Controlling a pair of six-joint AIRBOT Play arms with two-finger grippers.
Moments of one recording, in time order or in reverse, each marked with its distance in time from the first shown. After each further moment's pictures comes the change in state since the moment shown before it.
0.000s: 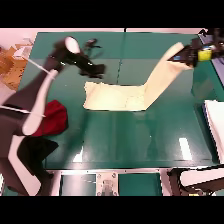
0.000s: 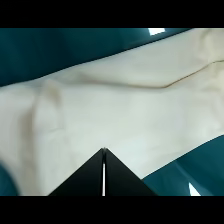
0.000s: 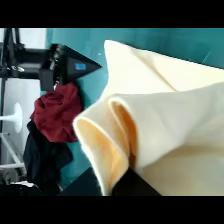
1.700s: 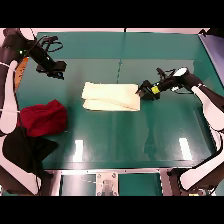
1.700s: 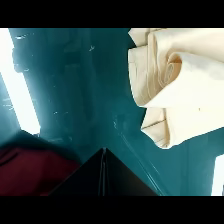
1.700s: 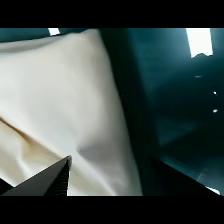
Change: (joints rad) left arm 0.251 0.082 -0.001 0.156 -0.286 0.099; right arm 0.198 -0.232 -0.408 -0.187 -0.457 0.070
